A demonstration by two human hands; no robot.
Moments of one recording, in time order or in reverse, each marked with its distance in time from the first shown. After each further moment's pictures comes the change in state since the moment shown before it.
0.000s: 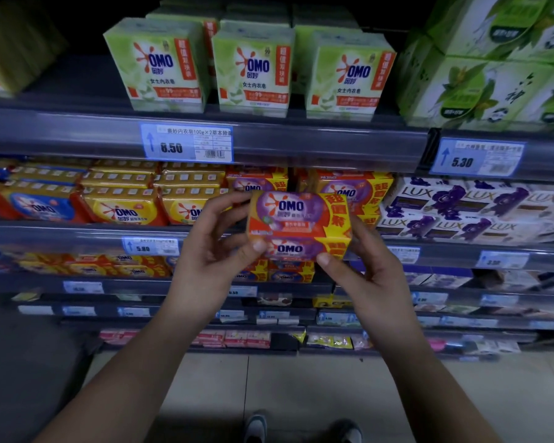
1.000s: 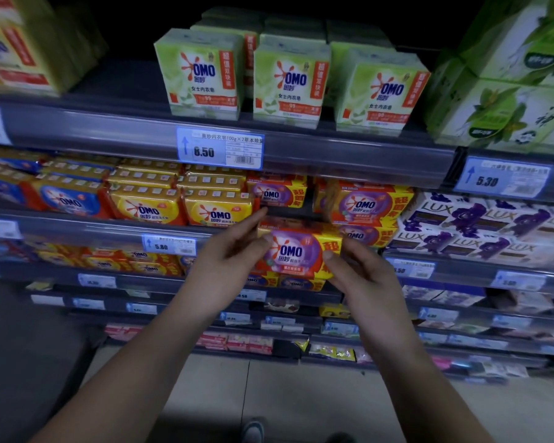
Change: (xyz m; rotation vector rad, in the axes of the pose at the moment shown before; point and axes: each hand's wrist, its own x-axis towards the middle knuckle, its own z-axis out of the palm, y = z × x) left_hand 0.004 0.006 -0.011 0.288 0.110 -0.326; right_hand 0.009 0.004 0.025 -0.043 0.049 0.224
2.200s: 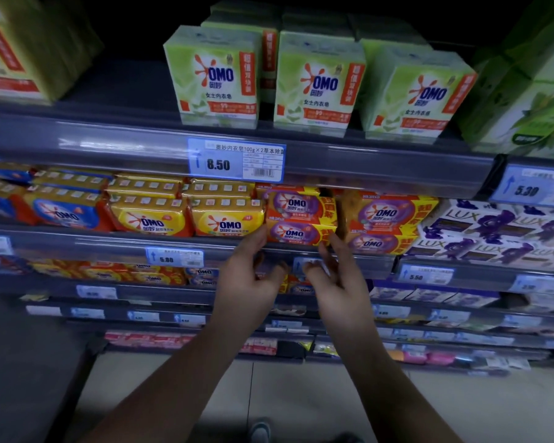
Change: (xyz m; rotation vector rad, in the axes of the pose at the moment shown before) left_hand 0.027 -0.048 0.010 0.161 0.102 0.141; right_hand 0.022 0.015 0.064 -0.047 0.117 0.108
